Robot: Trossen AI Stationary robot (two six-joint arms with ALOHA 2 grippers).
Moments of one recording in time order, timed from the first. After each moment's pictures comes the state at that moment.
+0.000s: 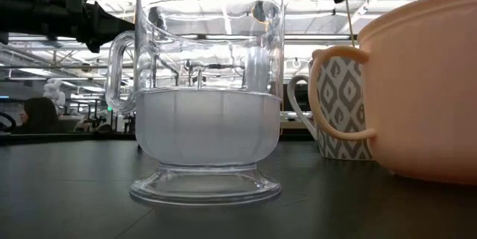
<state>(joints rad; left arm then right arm) 0.25 0.32 0.12 0.27 -0.10 -0.01 0.16 0.98 0.69 -0.01 0.02 -0.04</state>
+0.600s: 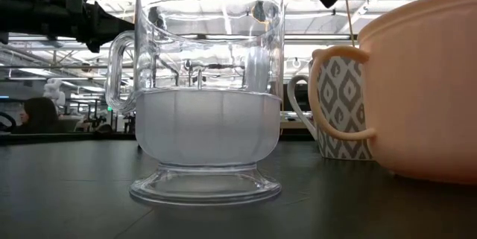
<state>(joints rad) 0.25 0.32 0.12 0.26 -0.10 0.00 0.16 1.22 1.00 -0.43 0.02 0.08</state>
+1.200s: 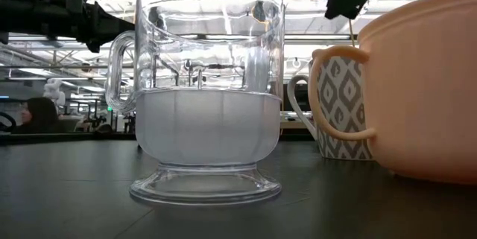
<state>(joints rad) 0.25 0.32 0.12 0.26 -0.10 0.00 0.16 1.29 1.11 -0.75 0.02 0.35</state>
